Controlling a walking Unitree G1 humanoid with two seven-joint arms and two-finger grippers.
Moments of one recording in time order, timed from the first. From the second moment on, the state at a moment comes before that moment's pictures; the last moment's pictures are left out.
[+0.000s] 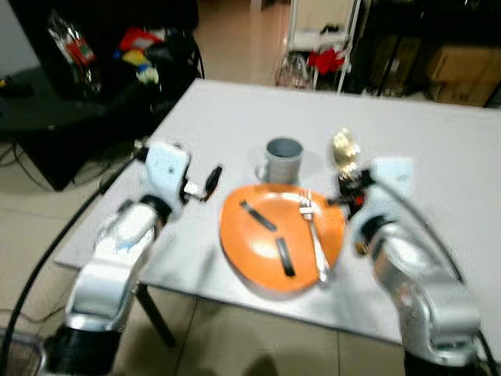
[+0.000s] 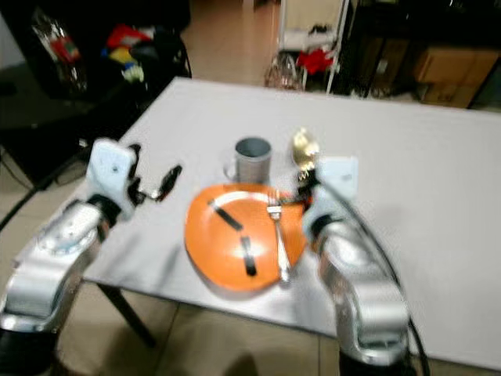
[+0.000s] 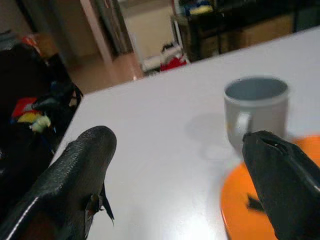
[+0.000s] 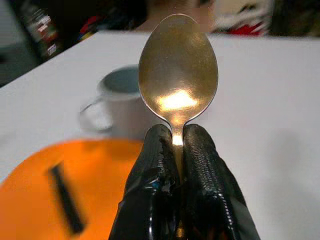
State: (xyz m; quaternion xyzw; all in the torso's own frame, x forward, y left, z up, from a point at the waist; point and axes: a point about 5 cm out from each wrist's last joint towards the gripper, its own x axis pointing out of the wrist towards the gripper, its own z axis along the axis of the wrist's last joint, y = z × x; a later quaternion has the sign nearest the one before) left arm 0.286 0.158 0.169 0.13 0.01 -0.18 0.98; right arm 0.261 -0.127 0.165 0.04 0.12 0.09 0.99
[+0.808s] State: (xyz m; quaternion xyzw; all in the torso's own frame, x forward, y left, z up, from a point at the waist) left arm 0.277 0.149 0.160 0.11 0.04 -0.23 0.97; right arm 0.269 -0.111 0.154 0.03 0.19 0.12 0.97
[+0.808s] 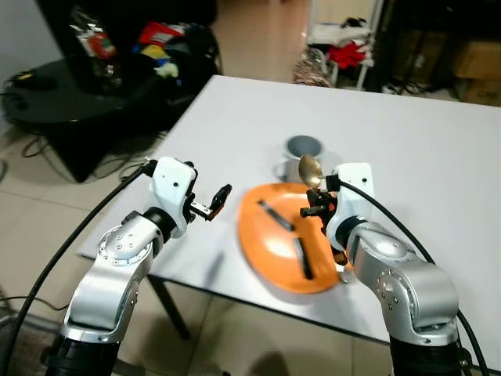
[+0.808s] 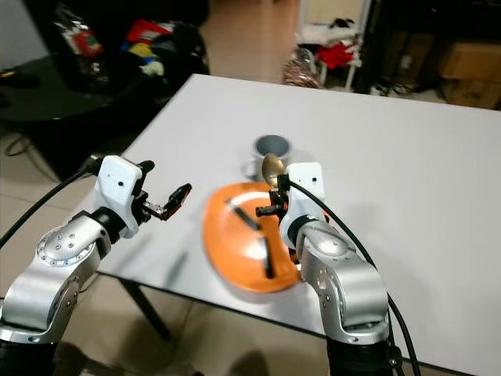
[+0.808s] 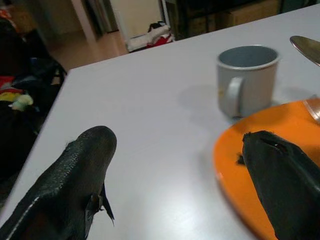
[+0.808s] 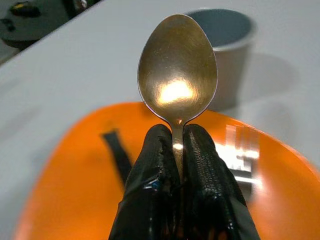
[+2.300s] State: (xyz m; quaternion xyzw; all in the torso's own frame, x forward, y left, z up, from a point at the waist) left arm 0.264 0.157 0.156 0.11 0.11 -0.34 0.93; right arm 0.320 -0.079 0.128 0.02 0.26 0.19 0.95
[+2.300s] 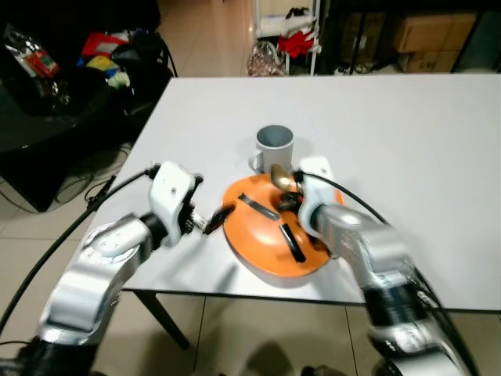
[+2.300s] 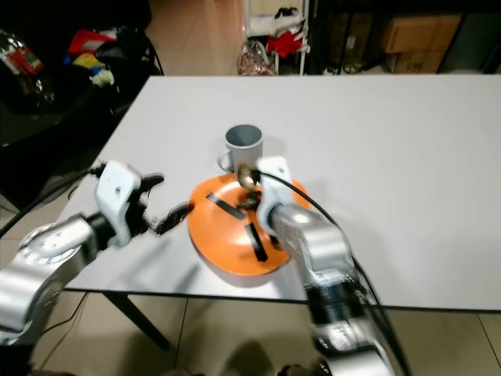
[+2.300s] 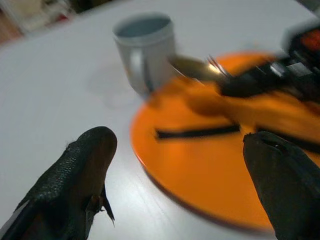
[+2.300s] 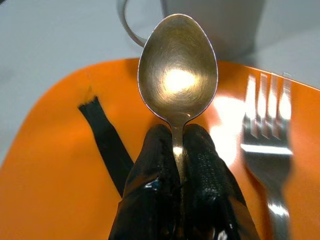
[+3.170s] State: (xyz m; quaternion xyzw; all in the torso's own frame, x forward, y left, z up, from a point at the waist) left arm 0.252 0.161 0.158 0.11 0.13 -0.37 0.91; right arm 0.319 -0.052 0.105 0.03 0.30 0.16 0.94
